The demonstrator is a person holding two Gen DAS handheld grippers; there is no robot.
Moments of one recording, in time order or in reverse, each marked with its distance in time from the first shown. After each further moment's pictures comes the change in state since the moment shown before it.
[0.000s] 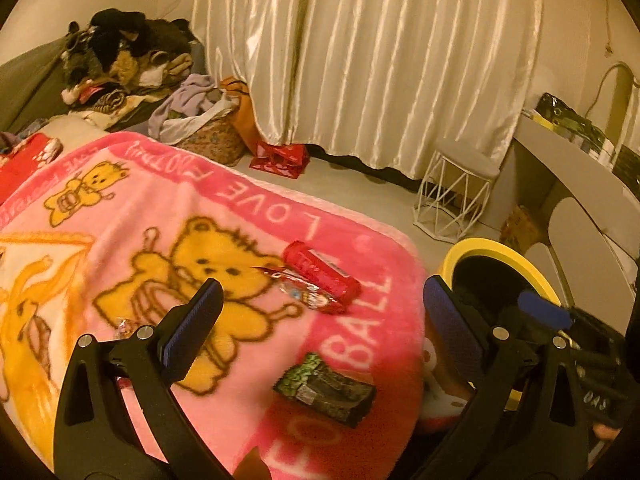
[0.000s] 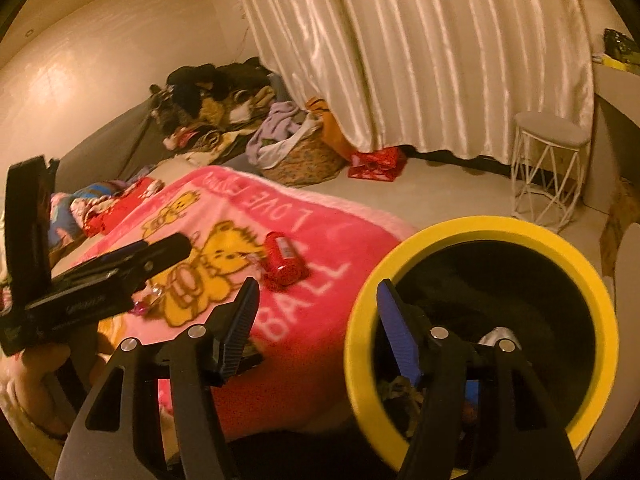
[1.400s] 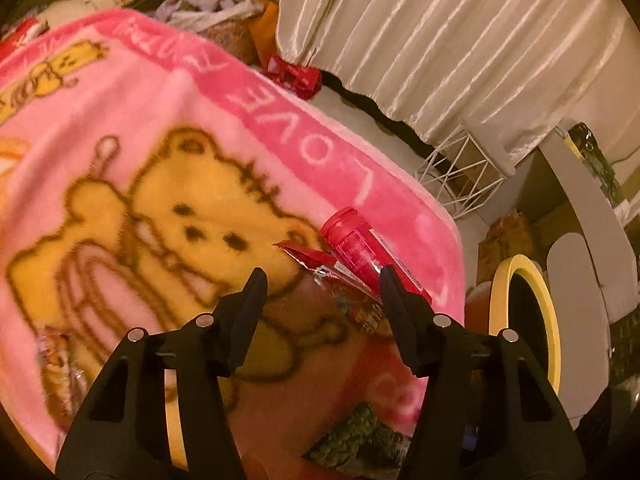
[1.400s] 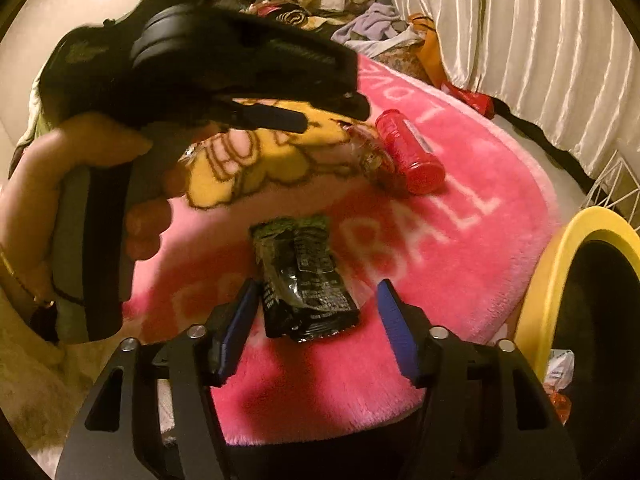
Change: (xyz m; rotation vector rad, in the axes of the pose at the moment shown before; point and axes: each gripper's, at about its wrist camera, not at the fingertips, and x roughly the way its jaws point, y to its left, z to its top) left arm 0.121 0.068 0.004 -0.267 0.286 -0.110; right arm 0.104 0.070 -0.045 -0.341 0.381 0.142
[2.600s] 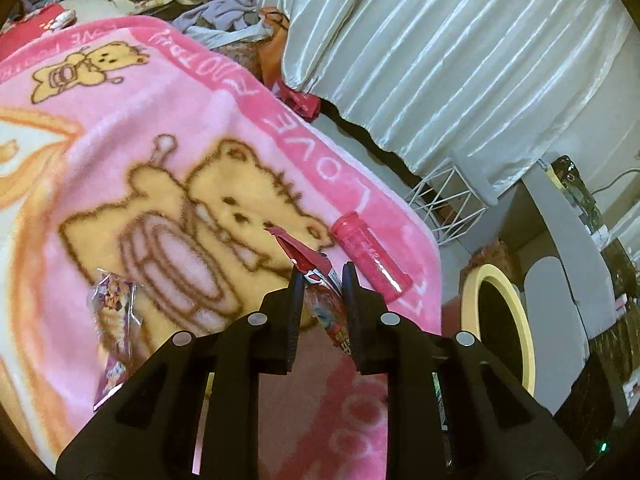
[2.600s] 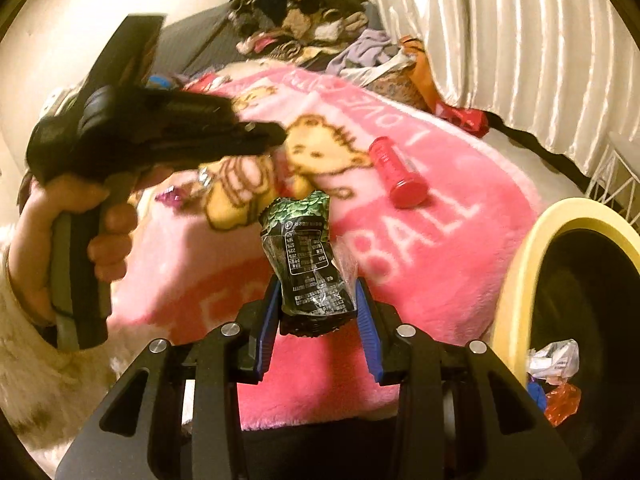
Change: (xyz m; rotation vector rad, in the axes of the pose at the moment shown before) left arm -0.065 0.021 -0.028 -0.050 -0.120 -0.056; right arm -0.047 -0.004 -0.014 0.084 -0.153 0.013
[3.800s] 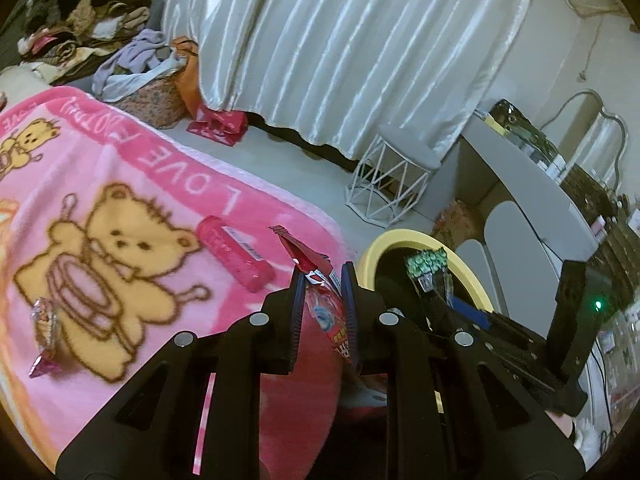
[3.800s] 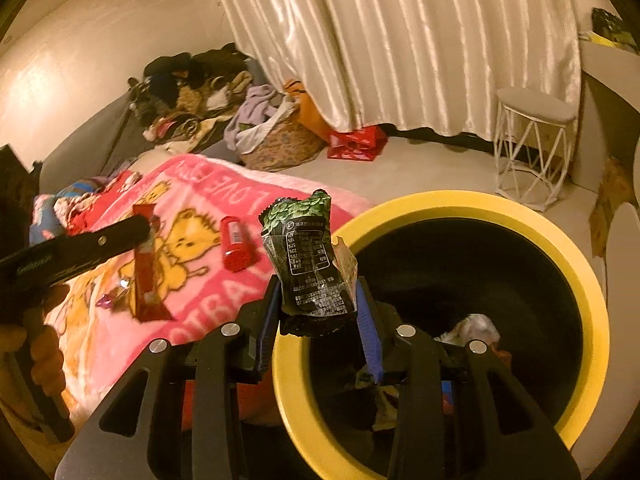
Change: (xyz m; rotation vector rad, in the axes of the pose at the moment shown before) left arm -0.011 -0.114 -0.025 0.265 -0.011 -0.123; right arm -0.074 -0.110 -0.010 0.332 -0.177 -0.211
